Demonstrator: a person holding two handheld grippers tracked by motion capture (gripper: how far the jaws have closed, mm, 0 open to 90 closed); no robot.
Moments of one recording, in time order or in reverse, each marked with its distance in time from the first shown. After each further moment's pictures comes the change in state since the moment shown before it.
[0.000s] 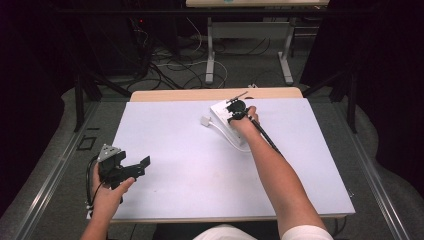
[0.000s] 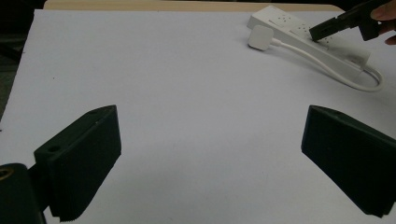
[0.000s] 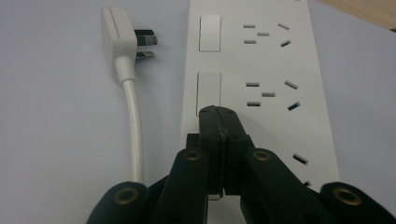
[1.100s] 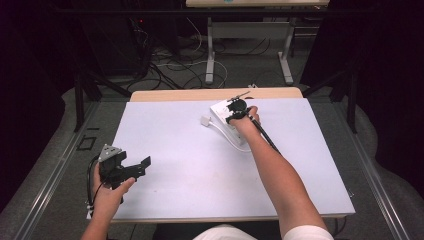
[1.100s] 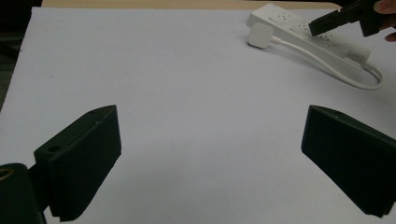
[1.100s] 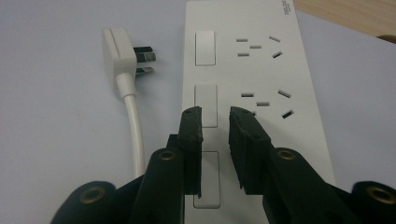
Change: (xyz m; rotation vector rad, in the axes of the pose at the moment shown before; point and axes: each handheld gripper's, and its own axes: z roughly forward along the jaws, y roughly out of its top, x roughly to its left) left arm -0.001 -0.001 0.002 0.006 -0.002 0.001; right arm -0.001 0.001 -0.004 -0.038 -0.008 0.028
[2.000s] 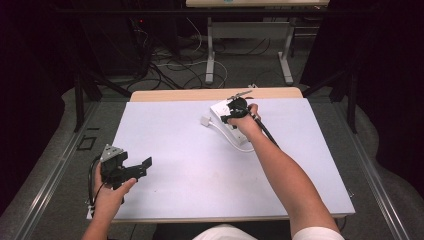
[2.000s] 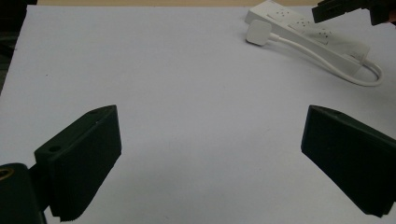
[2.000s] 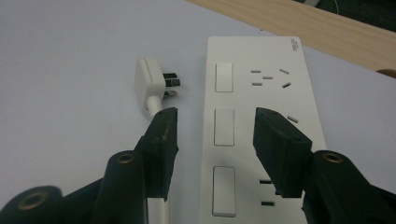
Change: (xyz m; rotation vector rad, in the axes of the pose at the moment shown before) left arm -0.002 -0.001 0.002 0.009 -0.004 0.007; right arm 0.005 0.003 -0.016 -0.097 0.042 -0.044
